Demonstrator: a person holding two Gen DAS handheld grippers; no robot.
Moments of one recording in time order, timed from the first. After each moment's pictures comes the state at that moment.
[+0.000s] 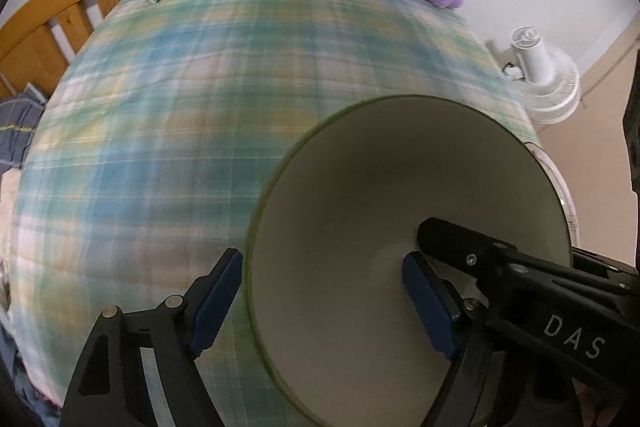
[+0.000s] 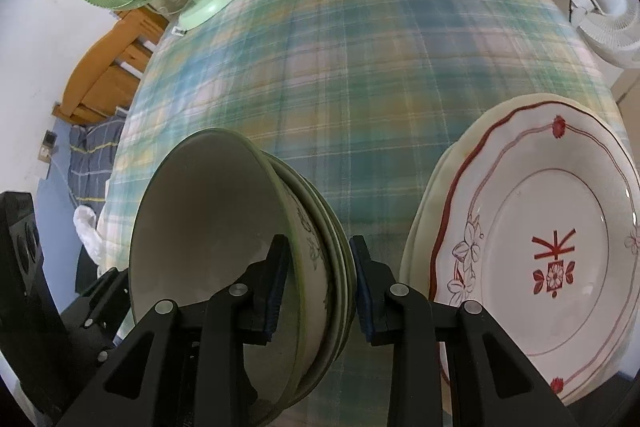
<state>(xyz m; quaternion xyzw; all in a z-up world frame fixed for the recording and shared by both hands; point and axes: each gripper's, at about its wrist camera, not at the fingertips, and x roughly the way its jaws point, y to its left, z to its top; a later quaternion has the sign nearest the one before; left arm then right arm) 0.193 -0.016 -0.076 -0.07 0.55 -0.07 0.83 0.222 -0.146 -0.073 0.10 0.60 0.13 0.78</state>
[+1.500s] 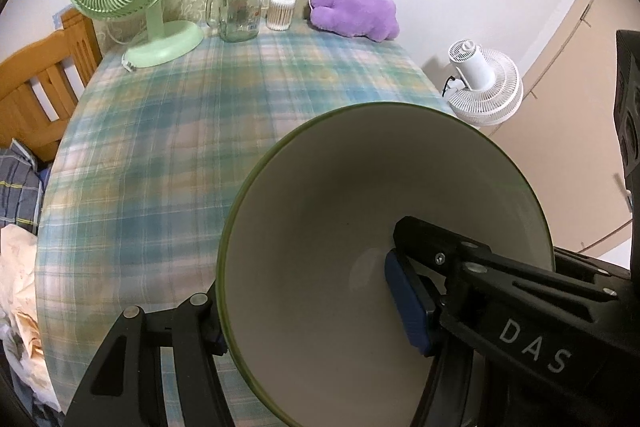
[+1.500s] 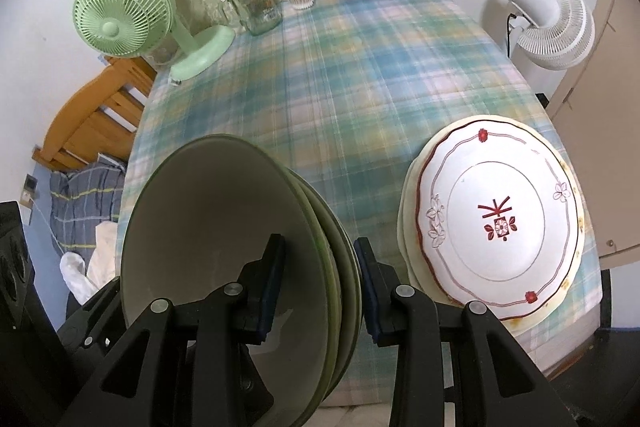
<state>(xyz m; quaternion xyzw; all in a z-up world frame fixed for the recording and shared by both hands) 0.162 -0.017 -0.007 -0.04 0.49 -0.14 0.86 0.179 -0.131 0.005 0.11 0.55 0.05 0.83</state>
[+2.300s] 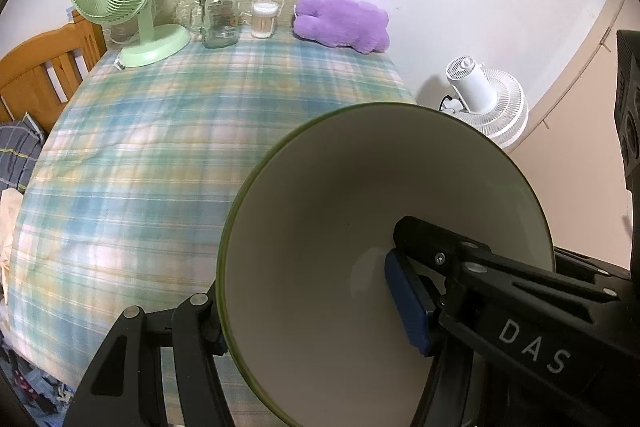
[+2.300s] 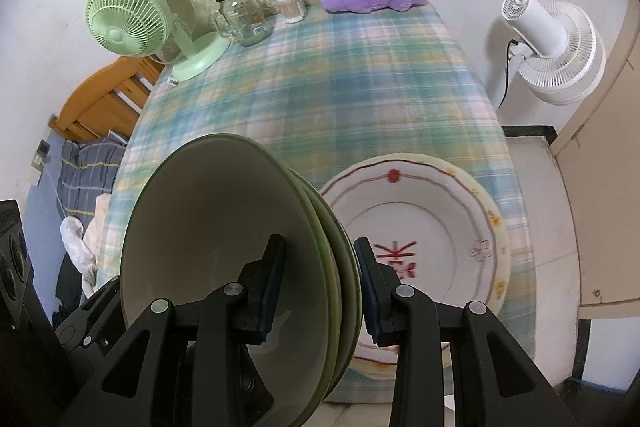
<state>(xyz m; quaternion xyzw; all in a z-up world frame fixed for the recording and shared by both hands) 0.156 -0.129 0.002 -0.08 0.48 -0.08 0.87 0.189 -0.243 0.020 0.07 0.55 0.11 0.83</state>
